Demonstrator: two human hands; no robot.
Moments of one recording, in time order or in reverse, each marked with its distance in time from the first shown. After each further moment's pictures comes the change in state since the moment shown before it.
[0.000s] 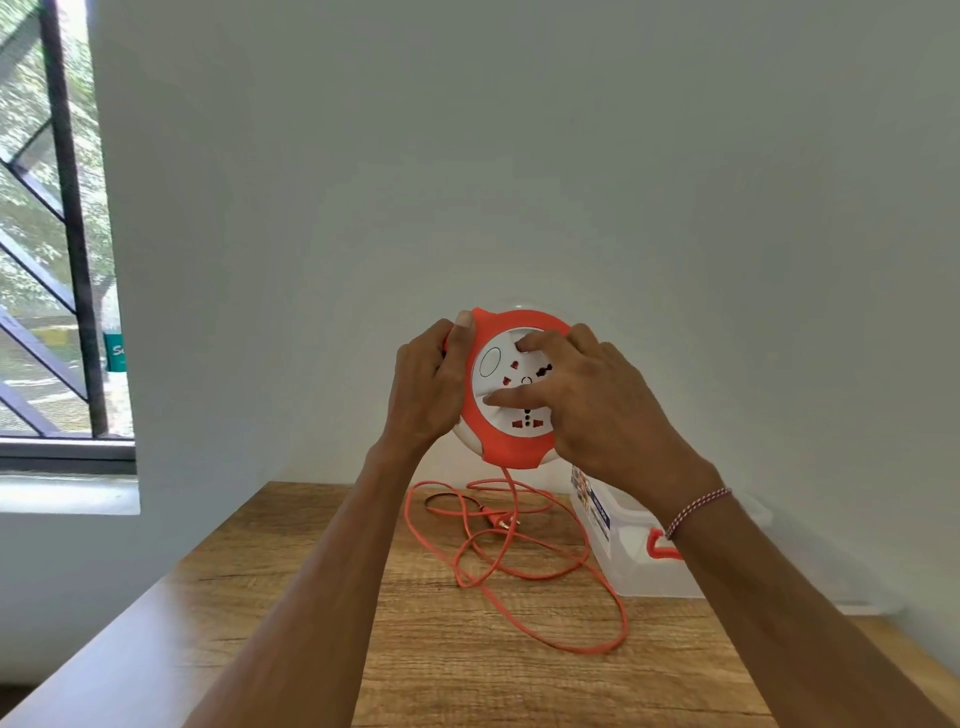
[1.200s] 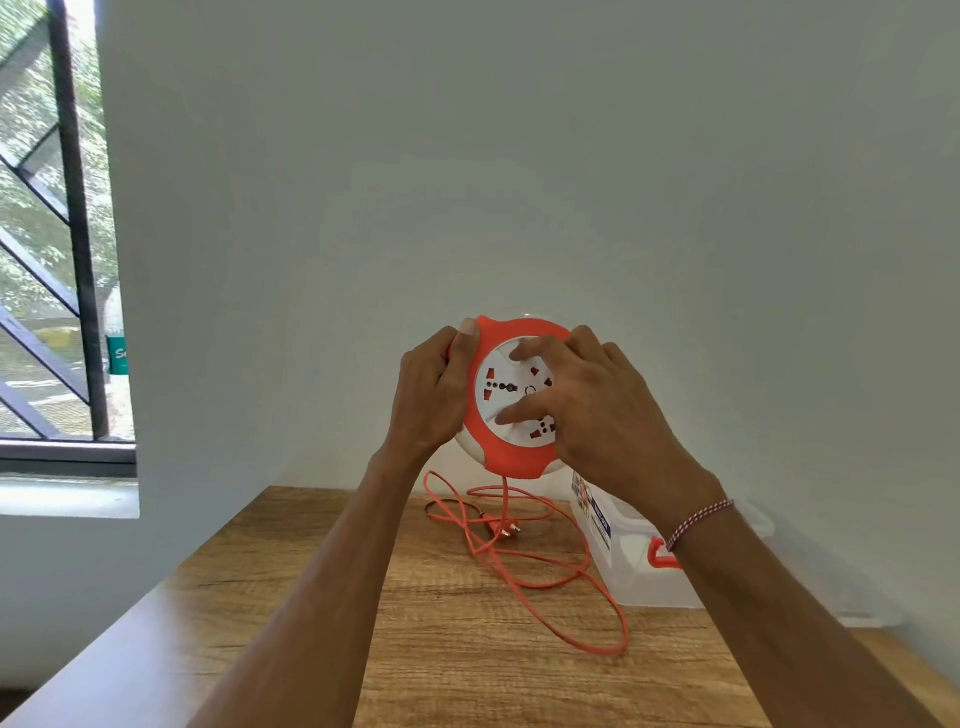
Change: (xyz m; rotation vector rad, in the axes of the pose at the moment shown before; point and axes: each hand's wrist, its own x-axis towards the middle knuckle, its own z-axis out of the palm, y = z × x) left_hand -0.003 0.005 -0.001 -0.027 -0.016 -0.030; right_hand -0.001 0.000 -0.007 -0.017 0.060 -0.040
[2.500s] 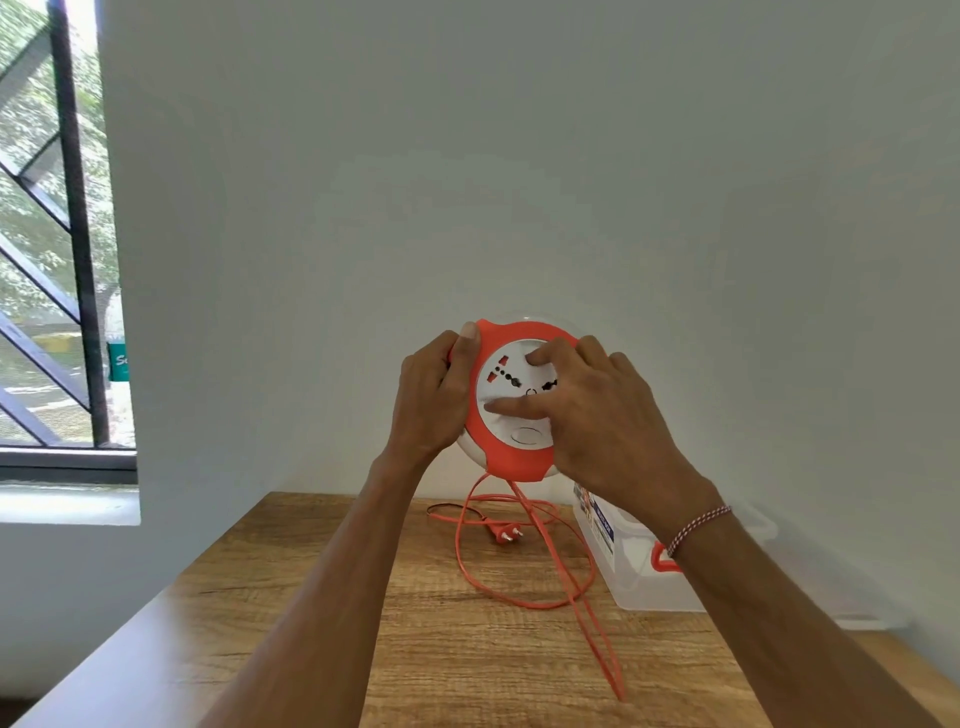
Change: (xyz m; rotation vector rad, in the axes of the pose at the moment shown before) left_hand 0.003 -0.002 0.000 0.003 0.004 0.005; right_hand 0.000 -0.002 0.008 -0.039 -0.014 0.052
